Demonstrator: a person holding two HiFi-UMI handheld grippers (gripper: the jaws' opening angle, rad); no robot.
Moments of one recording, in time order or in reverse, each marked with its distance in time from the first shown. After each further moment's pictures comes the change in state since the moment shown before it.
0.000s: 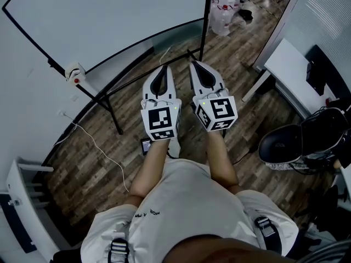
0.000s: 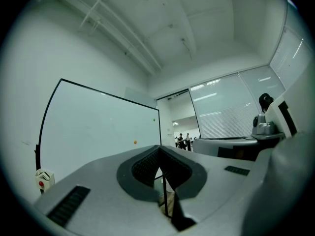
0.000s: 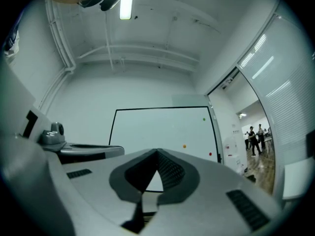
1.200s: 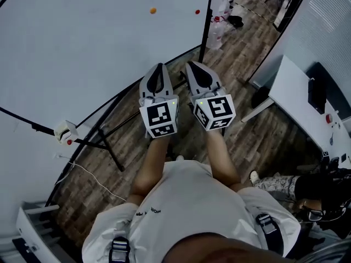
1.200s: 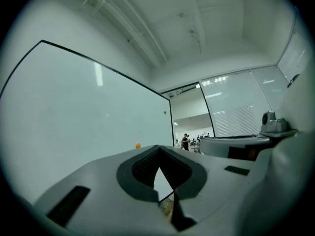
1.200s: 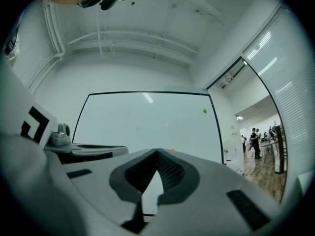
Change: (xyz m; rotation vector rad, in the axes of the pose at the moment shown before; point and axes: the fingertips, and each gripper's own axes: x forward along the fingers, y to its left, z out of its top) left arm 0.312 0.113 -0.033 -0.027 -0.005 -0.035; right arm 0.282 -0.138 -0.032 -0.043 0.011 -0.064
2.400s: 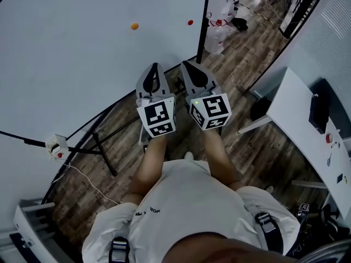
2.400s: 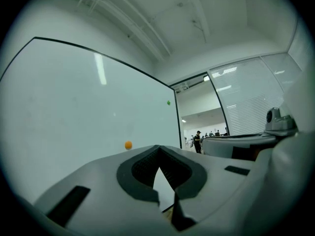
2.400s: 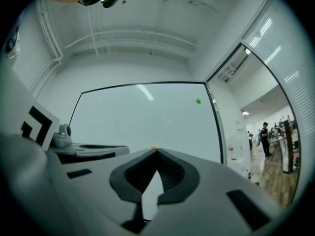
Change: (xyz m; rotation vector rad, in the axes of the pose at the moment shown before) left arm 0.134 -0.035 -0.025 0.010 0.021 0.108; right arm 0.074 -0.121 -0.021 0.020 0.022 0.070
